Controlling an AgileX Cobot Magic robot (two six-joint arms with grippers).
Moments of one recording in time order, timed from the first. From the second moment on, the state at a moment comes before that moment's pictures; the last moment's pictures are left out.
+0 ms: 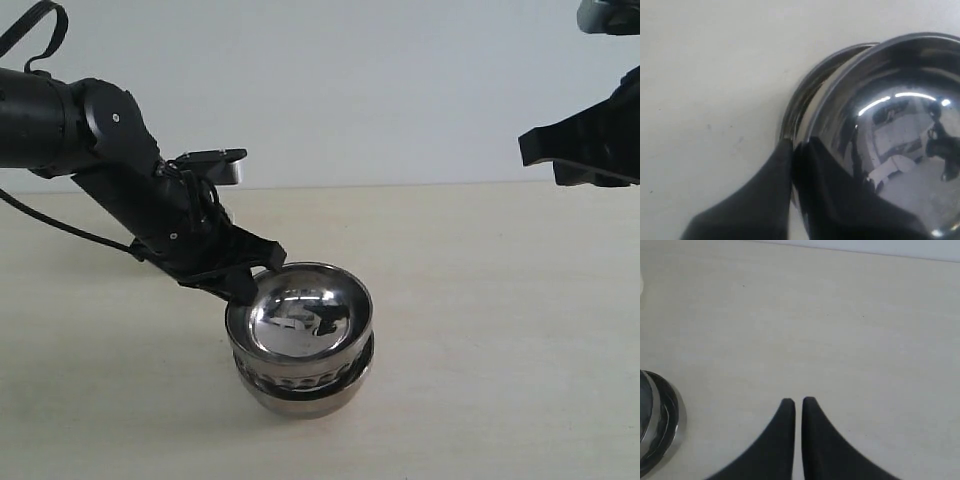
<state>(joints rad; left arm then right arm) -0.45 1.88 -1.30 -0.38 0.73 0.20 0.25 1.27 -1.00 0.08 0.57 -0.02</state>
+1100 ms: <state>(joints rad) -0.45 1.89 -1.30 -0.37 0.75 0.20 0.25 1.27 -1.00 0.08 0.57 -0.02</state>
